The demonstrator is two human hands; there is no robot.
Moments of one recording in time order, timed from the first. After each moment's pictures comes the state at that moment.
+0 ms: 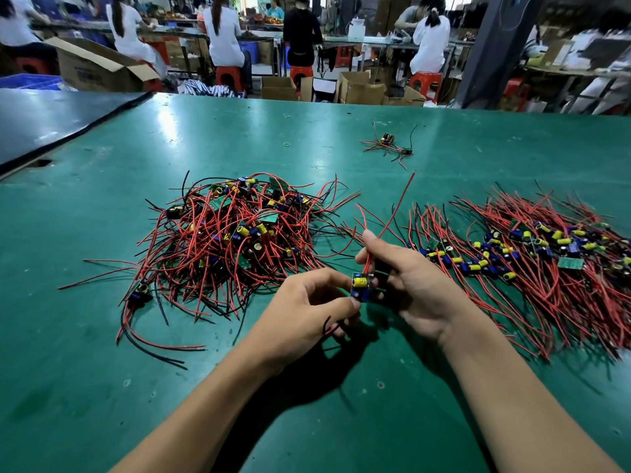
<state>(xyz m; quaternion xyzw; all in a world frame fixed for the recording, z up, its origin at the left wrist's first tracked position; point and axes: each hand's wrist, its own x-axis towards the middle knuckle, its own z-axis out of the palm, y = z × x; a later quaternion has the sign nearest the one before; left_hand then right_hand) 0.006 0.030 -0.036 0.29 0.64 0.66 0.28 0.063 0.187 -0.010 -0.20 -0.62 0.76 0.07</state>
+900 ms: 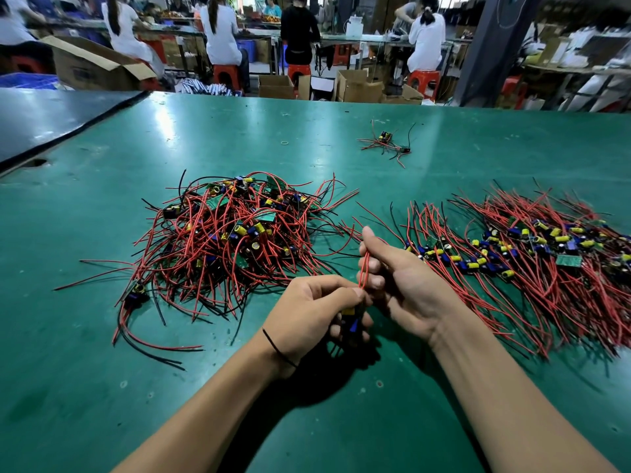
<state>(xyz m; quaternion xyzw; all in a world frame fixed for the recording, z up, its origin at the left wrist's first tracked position) 0.014 0.040 -0.032 0.23 0.58 0.70 0.35 0.056 0.182 -0.013 -0.19 -0.50 0.84 0.07</state>
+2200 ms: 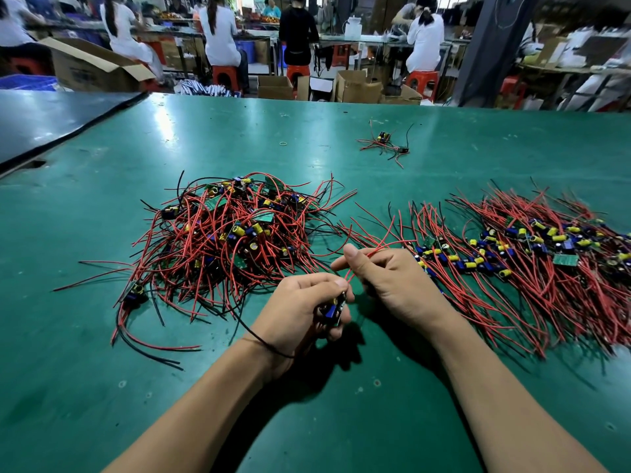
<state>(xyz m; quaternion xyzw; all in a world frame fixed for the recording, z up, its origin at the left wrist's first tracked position) 0.010 0.038 -0.029 0.19 0.56 0.73 0.35 0.058 0.191 -0.031 -0.09 -0.80 0.58 0.15</state>
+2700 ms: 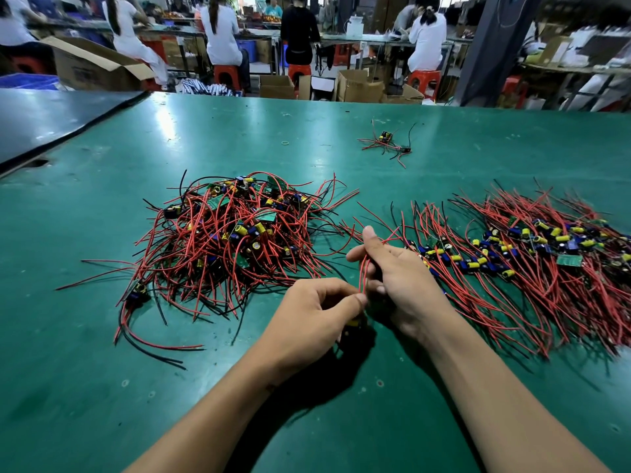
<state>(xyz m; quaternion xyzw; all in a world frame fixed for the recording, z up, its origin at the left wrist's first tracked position) 0.015 0.039 -0.038 0.32 0.70 0.60 0.22 0.049 0.183 -0.032 -0.21 -0.61 0.75 0.14</state>
